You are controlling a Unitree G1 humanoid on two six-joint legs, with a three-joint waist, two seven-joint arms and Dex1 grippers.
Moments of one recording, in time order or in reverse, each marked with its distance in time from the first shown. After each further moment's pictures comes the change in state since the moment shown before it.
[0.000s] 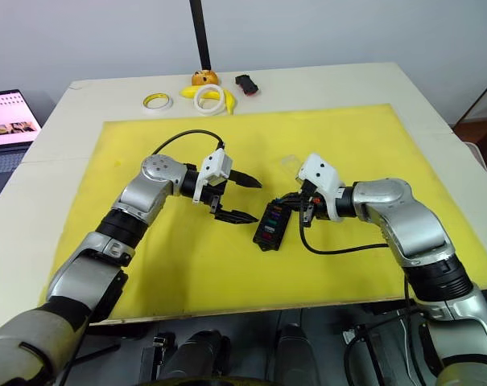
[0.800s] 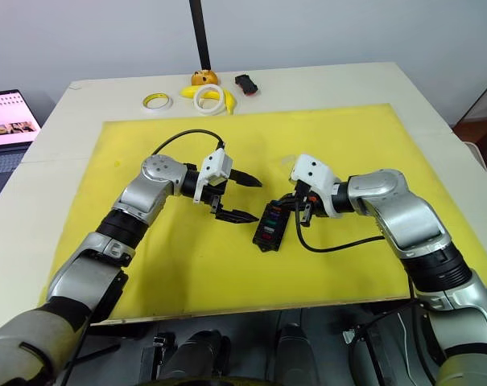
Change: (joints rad) left arm 0.002 -0.002 0.000 -0.001 0.000 -0.011 0.011; right arm -0.075 -0.020 0.060 0.013 -0.039 0.029 0.046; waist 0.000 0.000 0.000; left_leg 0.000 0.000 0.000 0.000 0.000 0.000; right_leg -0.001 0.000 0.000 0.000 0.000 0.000
